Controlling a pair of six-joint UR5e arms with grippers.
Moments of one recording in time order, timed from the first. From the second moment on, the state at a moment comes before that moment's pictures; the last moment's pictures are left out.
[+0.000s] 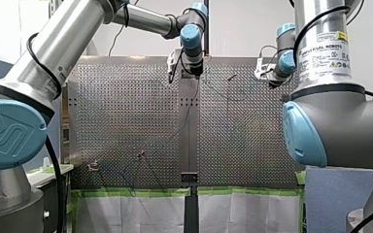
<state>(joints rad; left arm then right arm) -0.73 -2.07 -0.96 -3.58 -2.09 -1.74 1.68 -1.32 1.53 -0.06 1.43 1.69</state>
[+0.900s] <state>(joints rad) -0.75 -2.08 -0.96 -3.67 -2.06 -1.78 1.67 -1.34 1.44 0.04 1.27 1.72</state>
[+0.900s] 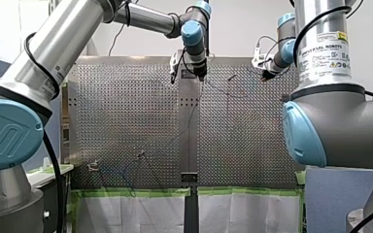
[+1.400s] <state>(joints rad) -0.80 -2.19 -0.96 -3.78 -2.06 -1.65 1.67 -1.34 1.44 0.03 1.27 1.71</state>
